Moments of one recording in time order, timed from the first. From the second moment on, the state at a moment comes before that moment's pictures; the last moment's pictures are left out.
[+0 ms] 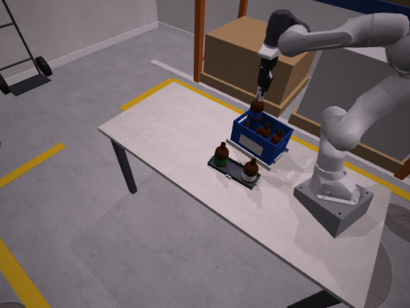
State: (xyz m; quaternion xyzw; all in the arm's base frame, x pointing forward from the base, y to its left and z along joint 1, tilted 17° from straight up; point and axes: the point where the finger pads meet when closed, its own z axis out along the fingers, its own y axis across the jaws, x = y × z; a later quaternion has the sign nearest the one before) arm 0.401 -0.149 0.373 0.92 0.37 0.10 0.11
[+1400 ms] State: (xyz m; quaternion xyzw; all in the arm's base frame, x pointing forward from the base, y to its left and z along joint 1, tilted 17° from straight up) arm 0.410 -0.154 0.341 0.92 0.37 0.10 0.11
